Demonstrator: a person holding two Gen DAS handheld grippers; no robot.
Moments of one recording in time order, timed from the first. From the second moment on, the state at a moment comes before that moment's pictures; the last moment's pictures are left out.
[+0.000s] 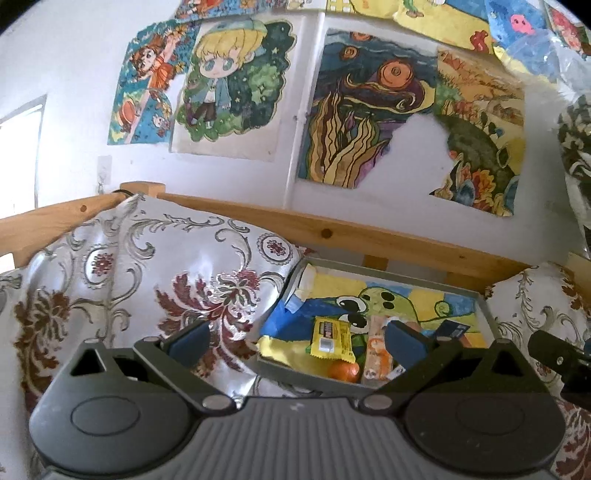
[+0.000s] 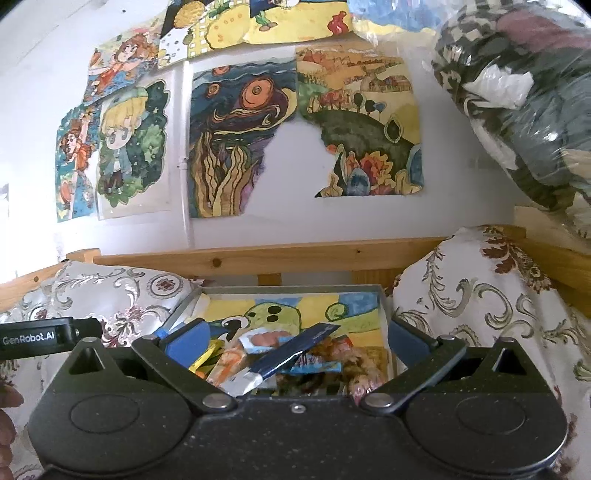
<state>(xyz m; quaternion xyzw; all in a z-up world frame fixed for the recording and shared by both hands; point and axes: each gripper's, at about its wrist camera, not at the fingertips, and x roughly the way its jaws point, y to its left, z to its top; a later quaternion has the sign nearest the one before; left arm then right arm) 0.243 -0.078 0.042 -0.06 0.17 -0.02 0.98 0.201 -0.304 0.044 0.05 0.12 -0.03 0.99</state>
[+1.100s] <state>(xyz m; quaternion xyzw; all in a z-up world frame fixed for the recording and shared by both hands) 0.123 -0.031 0.012 -0.03 0.17 0.00 0.99 0.076 -0.262 0.021 0.04 0.14 -0.05 0.99</state>
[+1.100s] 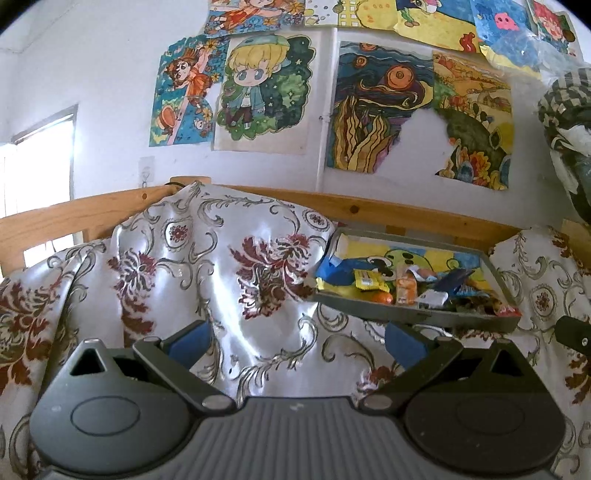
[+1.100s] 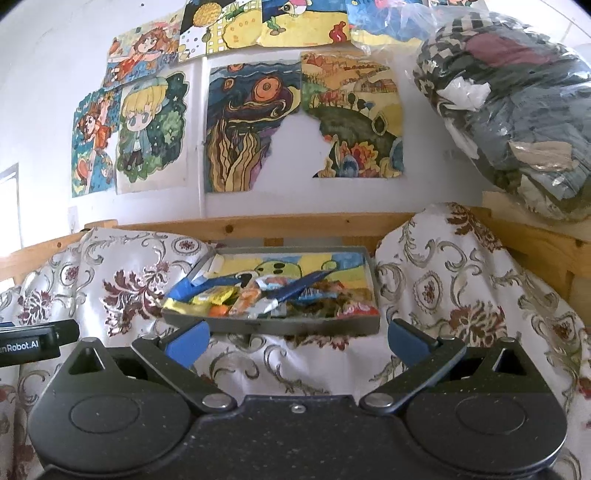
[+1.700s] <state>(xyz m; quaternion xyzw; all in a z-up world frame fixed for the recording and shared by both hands) 0.083 -0.023 -0.006 0.00 0.19 0.00 0.98 0.040 -0.247 0.009 0.04 0.17 -0.06 0.98</state>
